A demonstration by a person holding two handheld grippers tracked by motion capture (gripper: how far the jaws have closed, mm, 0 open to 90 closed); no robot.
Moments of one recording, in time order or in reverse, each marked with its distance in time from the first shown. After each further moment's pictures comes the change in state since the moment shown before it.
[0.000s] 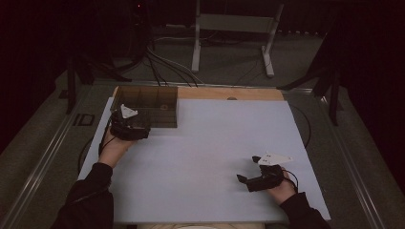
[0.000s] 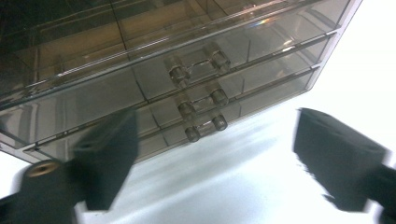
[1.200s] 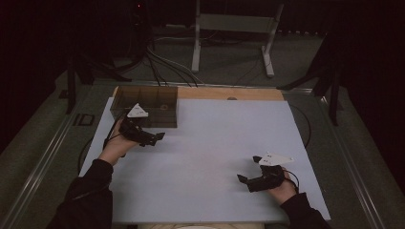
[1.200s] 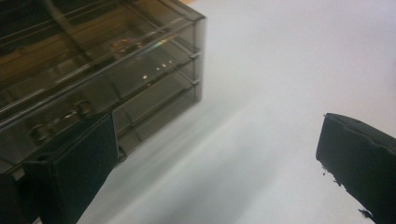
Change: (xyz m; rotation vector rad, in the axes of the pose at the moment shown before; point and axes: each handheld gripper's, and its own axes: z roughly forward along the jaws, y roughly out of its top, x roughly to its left) left arm -0.025 0.020 -0.013 -0.013 -0.333 0.166; right arm 0.000 0.000 -0.003 -0.006 -0.005 -0.004
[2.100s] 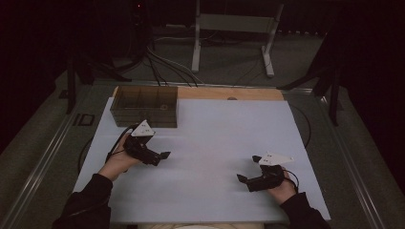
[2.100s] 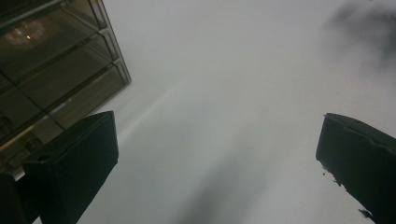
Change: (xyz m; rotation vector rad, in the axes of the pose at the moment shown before) left arm -0.042 -0.026 -0.006 0.009 -0.118 0.081; right arm 0.000 0.002 0.000 -0.009 0.009 0.003
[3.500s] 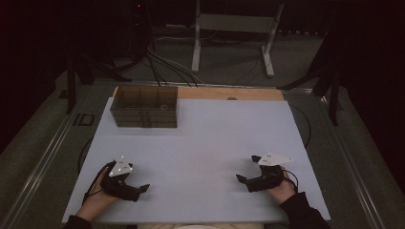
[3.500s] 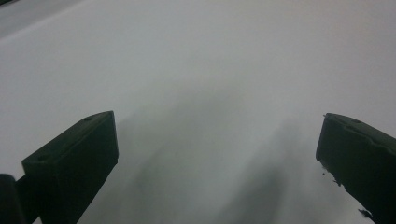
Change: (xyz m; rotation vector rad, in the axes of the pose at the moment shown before) left arm -0.033 -0.108 -0.036 0.064 0.091 -0.092; right arm 0.002 0.001 0.000 -0.008 0.006 -0.015
